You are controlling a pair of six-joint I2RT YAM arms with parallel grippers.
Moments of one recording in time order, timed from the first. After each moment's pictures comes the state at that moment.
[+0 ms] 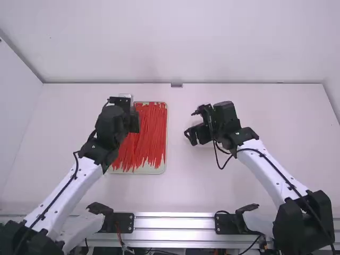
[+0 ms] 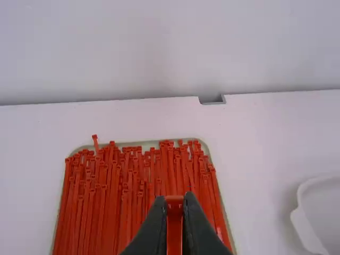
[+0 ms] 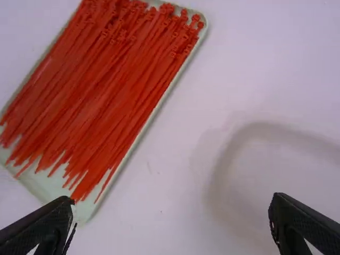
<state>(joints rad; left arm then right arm) -0.28 1.09 0.79 -0.13 -0.12 -0.15 0.36 1.35 0.92 -0.42 -0.35 -0.03</state>
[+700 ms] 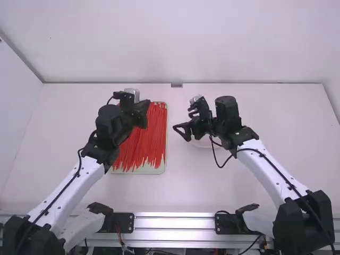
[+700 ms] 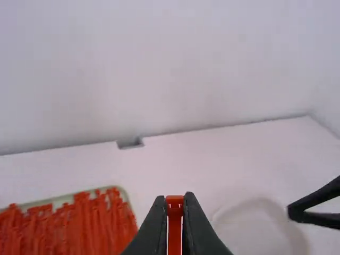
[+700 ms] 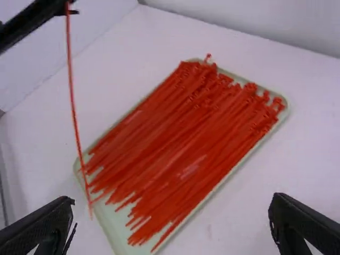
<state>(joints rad) -0.28 1.12 0.77 0.16 0.18 -0.22 0.36 1.35 0.92 -0.18 -0.66 -0.03</state>
